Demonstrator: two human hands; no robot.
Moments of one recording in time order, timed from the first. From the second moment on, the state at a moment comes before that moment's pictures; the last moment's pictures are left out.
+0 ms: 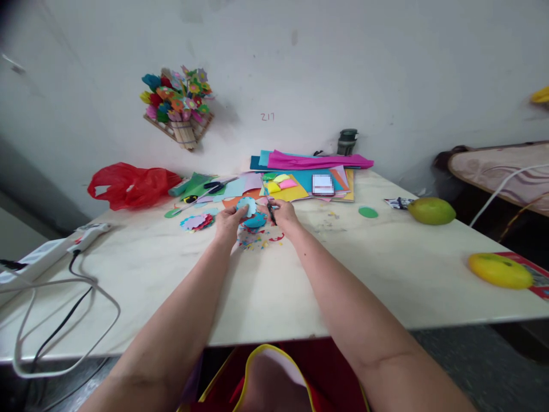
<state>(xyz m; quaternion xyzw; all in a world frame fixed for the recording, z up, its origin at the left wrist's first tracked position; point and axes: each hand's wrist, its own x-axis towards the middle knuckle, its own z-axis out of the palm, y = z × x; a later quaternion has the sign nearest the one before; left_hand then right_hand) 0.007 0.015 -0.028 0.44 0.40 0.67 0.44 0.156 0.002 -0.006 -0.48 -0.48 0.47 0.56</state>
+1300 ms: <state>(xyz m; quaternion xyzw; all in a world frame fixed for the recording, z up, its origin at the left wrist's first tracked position) 0.007 0.001 -0.020 0.51 0.38 0.49 0.59 0.156 -0.001 -0.004 -0.42 -0.50 0.45 0.61</state>
